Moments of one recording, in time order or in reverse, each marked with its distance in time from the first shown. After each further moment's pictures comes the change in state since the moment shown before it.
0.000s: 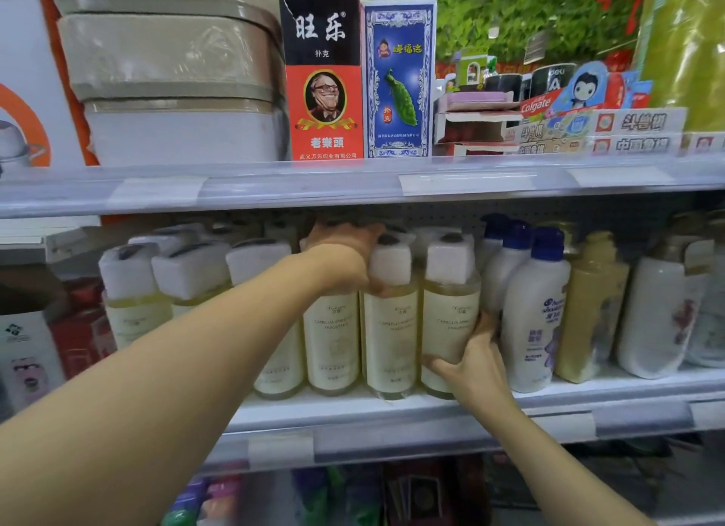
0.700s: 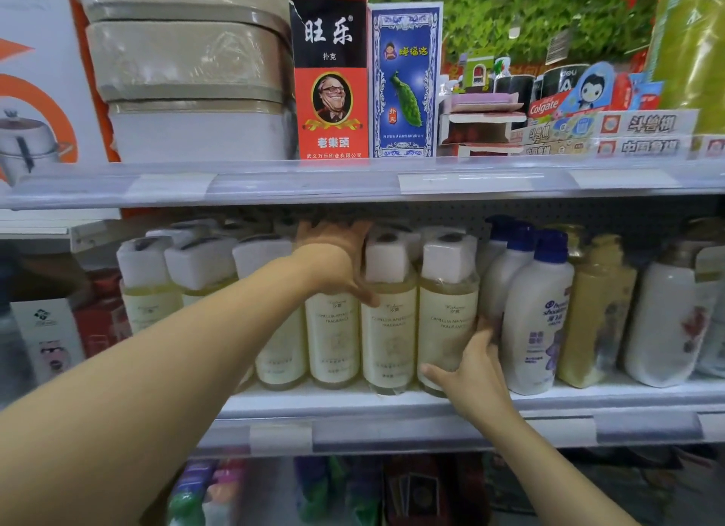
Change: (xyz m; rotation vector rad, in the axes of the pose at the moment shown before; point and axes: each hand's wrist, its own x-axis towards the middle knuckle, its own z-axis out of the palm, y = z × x) left_hand -0.013 -0.007 0.001 0.099 0.034 -0.048; right_hand -0.013 -0.004 -0.007 -0.086 -0.133 0.044
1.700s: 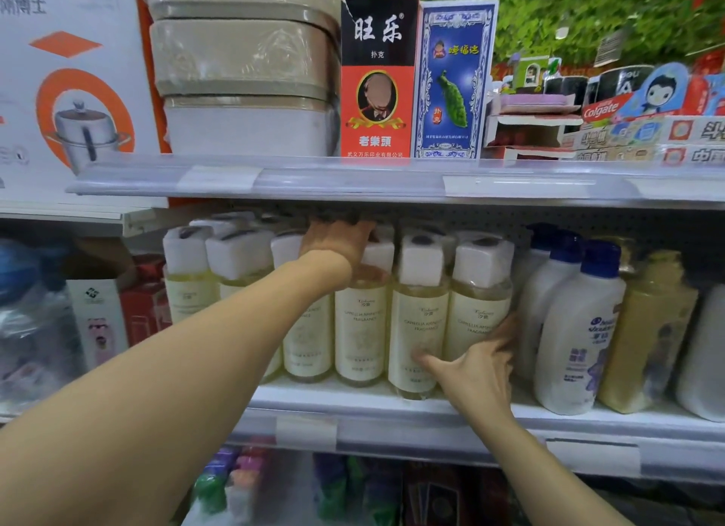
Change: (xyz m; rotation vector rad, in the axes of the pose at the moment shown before) left_hand -0.002 -0.026 0.009 0.004 0.045 -0.190; right_hand 0.004 -0.029 0.030 -0.051 0.093 0.107
